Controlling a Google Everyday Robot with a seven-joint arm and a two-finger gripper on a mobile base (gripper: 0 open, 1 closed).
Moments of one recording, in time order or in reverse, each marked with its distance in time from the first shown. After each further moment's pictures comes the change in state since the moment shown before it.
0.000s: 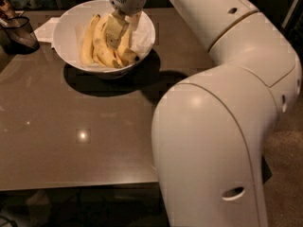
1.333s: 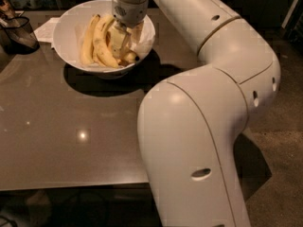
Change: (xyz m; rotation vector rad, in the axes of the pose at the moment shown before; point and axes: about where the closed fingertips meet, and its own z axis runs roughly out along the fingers) arm 0.009 -0.013 0.045 -0.032 0.080 0.074
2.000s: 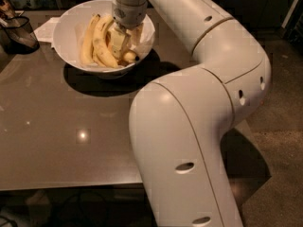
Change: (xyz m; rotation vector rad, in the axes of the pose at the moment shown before) arm -0.001 -0.007 0.010 -0.005 0.022 0.020
